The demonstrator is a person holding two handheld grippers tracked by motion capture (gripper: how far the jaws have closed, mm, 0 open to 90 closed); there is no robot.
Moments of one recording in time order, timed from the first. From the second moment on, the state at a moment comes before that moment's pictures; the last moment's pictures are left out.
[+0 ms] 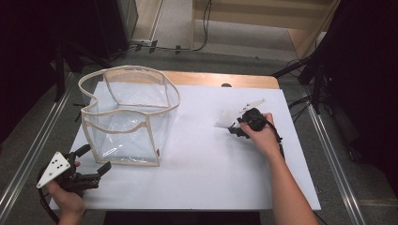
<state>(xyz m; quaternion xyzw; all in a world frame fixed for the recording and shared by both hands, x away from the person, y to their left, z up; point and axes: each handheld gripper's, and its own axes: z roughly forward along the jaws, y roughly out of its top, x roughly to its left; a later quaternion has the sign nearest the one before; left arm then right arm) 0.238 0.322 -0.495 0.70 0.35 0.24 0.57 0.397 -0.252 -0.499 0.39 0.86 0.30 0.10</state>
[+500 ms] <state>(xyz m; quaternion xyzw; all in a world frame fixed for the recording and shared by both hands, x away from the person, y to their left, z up) 0.237 0.322 -0.495 0.70 0.35 0.24 0.57 0.398 -0.251 -0.505 0.41 0.86 0.30 0.10</state>
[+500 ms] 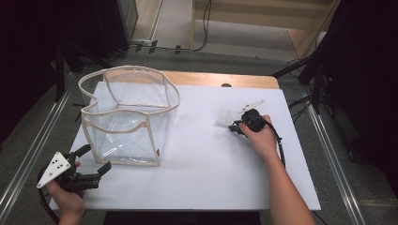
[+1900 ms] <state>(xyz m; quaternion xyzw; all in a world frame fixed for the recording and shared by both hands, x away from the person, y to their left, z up) 0.237 0.322 -0.495 0.70 0.35 0.24 0.57 0.383 -0.230 -0.459 0.38 0.84 0.37 0.10</state>
